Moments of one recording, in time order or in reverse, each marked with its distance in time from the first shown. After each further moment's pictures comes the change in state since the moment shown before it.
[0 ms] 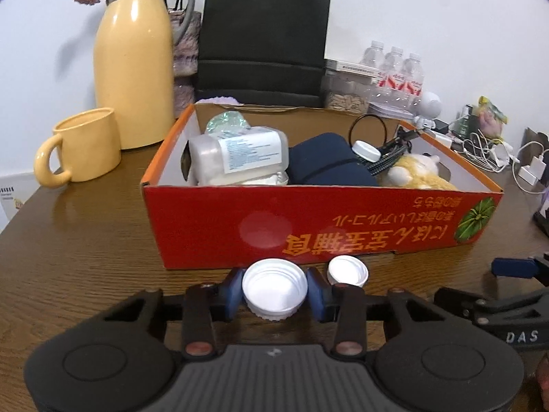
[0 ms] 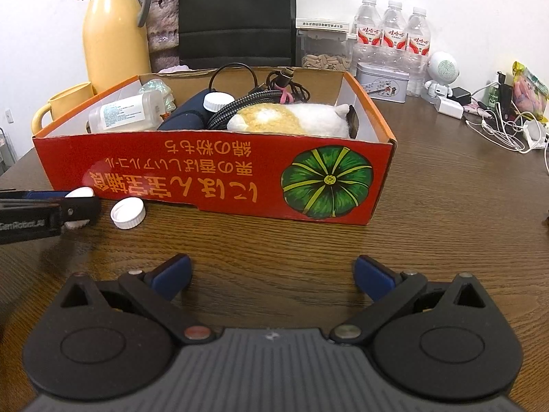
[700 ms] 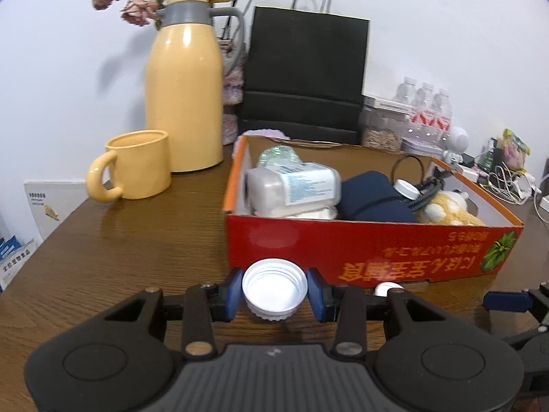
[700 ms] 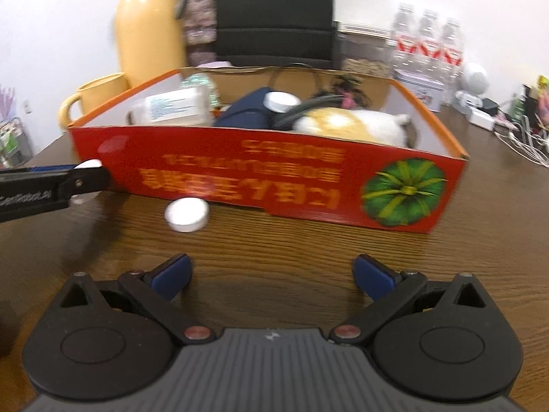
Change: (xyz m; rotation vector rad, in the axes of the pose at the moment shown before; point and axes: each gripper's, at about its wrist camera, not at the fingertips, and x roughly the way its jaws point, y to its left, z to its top) left arm -0.025 0.033 0.001 -0.067 -0.098 0.097; right arm 0.005 0.055 0.004 -0.058 0.002 0.063
